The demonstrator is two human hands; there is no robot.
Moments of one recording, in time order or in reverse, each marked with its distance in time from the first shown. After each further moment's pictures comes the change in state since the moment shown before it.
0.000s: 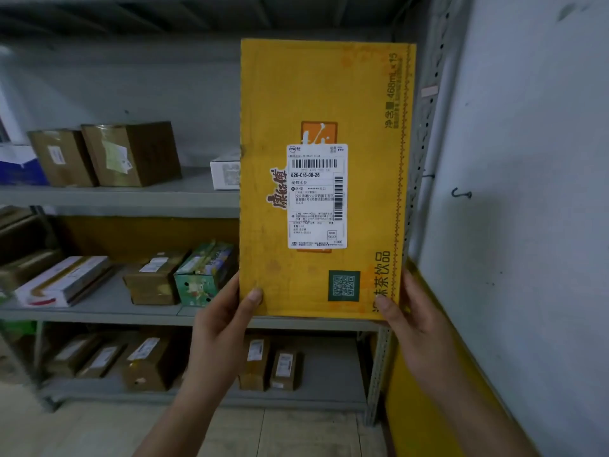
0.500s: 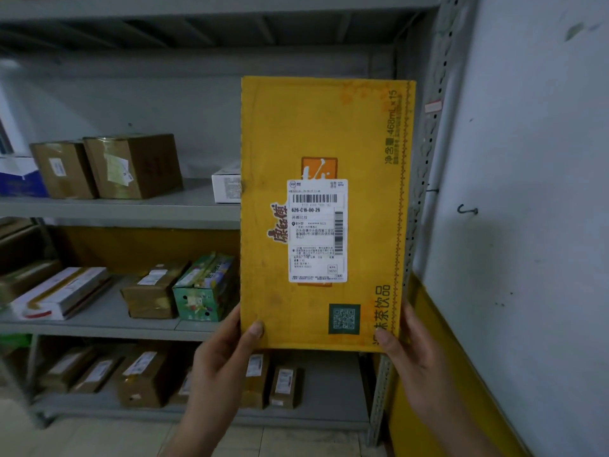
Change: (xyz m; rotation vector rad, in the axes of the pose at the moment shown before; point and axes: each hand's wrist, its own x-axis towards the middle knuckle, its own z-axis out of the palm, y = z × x) left_hand 0.005 -0.028 -0.005 -0.026 0.056 -0.091; right_hand 0.007 0.027 0.005 0.050 -0.011 0.072
